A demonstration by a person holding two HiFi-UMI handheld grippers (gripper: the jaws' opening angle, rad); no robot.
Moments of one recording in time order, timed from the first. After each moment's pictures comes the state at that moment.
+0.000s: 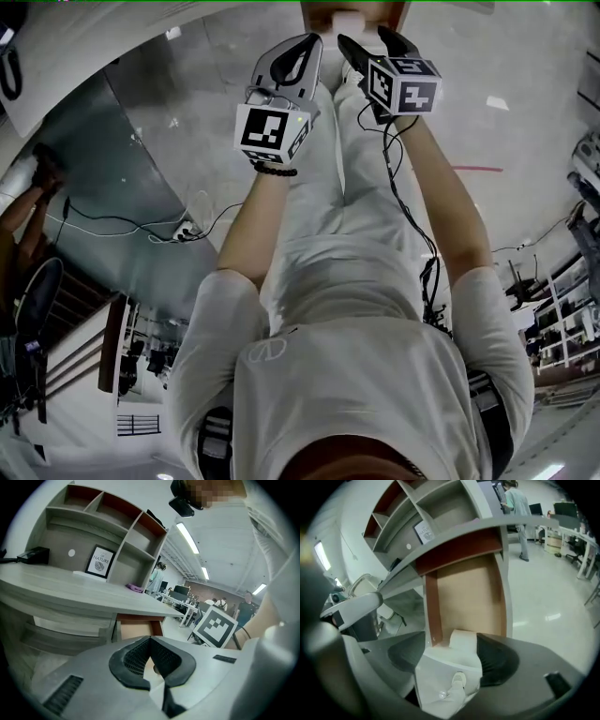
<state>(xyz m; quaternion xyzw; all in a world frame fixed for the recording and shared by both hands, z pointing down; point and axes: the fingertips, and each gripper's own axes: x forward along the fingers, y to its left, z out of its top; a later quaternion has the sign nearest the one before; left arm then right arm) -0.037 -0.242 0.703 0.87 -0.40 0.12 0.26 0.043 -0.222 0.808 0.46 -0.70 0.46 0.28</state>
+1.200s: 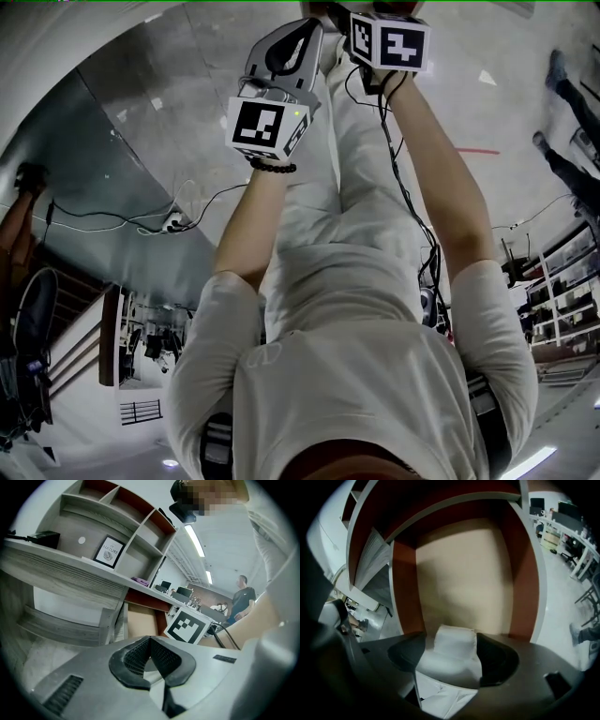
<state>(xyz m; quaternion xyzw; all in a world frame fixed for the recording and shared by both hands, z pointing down) -0.048 -0.238 0.762 0.86 -0.40 0.10 0.30 0.026 -0.235 0.892 0.46 -0.63 0.50 0.36</state>
